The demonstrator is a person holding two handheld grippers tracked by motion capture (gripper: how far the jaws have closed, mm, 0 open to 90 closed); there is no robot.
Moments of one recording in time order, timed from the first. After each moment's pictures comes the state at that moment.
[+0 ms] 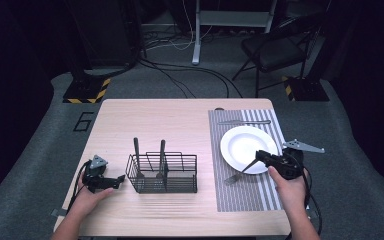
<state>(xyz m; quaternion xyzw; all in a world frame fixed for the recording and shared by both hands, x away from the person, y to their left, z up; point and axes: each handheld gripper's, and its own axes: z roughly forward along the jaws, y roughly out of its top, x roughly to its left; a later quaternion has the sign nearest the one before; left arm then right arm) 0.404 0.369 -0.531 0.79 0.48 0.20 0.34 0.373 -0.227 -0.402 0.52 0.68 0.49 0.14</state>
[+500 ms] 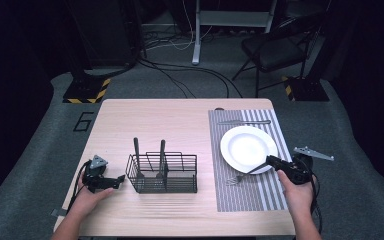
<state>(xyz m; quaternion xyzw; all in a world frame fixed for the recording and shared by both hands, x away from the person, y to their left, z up) 0.404 0.369 -0.531 0.79 0.48 0.20 0.34 0.372 -0.259 -0.430 0.57 0.65 0.48 0.14</state>
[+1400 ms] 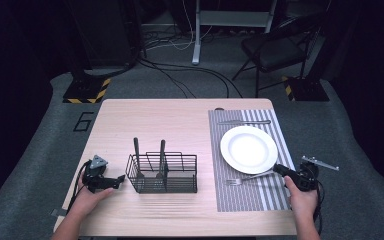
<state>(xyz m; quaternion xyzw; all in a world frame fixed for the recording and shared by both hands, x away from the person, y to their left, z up) 0.404 0.369 -0.531 0.79 0.48 0.20 0.34 0.374 -0.294 -0.480 0.64 0.60 0.47 0.11</state>
